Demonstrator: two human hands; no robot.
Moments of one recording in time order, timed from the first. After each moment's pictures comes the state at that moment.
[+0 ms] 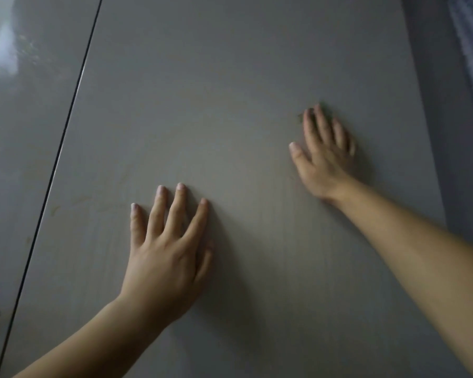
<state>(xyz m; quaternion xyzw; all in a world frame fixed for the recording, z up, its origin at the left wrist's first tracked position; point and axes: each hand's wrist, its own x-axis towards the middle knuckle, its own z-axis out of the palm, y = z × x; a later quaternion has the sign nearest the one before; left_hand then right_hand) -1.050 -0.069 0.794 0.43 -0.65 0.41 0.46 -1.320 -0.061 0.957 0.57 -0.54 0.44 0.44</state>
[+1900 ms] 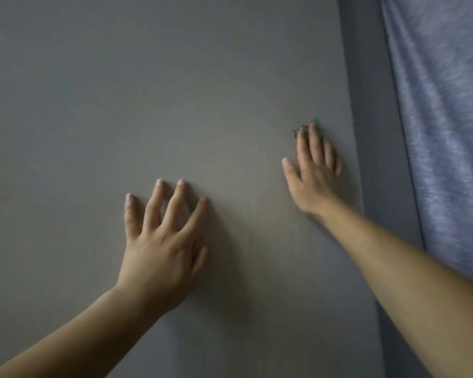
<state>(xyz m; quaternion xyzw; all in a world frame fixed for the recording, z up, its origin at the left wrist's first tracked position) -1.147 -0.061 0.784 0.36 -0.69 0.42 0.47 -1.422 -0.047 0.902 0.52 -0.58 0.46 0.42</state>
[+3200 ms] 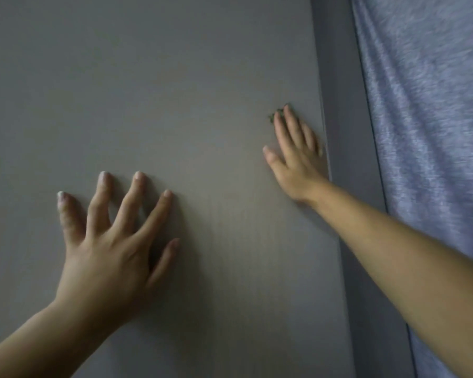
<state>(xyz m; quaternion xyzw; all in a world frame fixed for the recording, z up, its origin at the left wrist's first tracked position) -1.164 -0.088 0.781 0.36 -0.63 0.47 0.50 -1.468 -0.052 0.925 0.57 -0.52 0.43 0.47</state>
